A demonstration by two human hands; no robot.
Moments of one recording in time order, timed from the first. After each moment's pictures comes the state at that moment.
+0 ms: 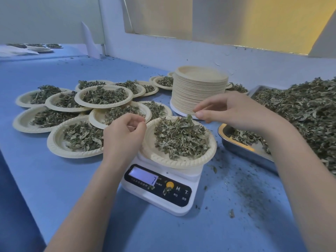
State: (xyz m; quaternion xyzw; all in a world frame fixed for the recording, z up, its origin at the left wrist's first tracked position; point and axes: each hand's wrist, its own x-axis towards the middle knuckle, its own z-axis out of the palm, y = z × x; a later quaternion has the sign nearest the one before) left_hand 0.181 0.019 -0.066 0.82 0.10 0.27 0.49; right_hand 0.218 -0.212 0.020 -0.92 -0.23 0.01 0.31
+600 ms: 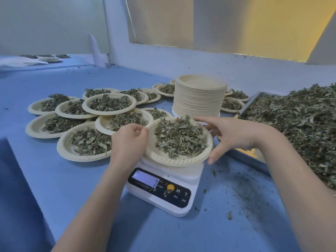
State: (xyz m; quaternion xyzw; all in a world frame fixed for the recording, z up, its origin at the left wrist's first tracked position) left_hand 0.183 0.017 -0.064 0.85 0.12 0.23 0.46; right_hand 0.225 -0.219 0.004 -0.95 -0.23 0.15 0.17
